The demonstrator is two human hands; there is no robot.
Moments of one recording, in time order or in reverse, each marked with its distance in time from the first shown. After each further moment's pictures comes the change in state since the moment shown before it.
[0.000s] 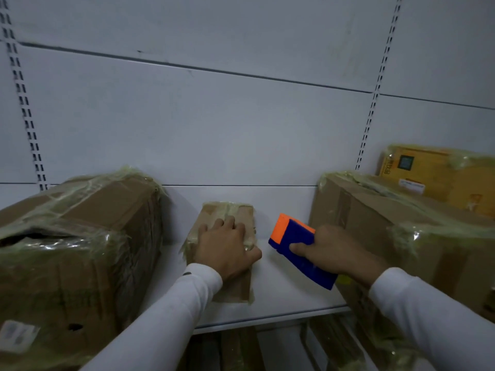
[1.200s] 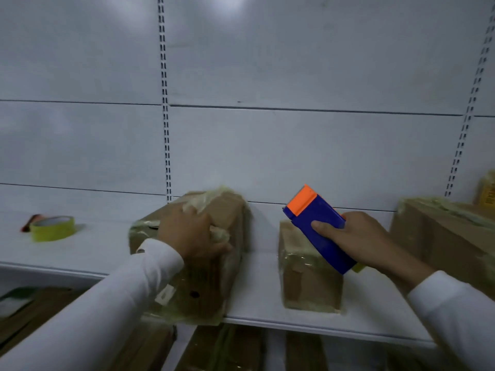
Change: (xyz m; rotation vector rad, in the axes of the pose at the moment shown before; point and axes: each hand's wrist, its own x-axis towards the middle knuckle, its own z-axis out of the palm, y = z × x) left_hand -0.116 -0.139 -0.167 0.267 -0.108 -0.332; right_hand -0.032 -0.093 -0.026 0.381 0.172 -0.283
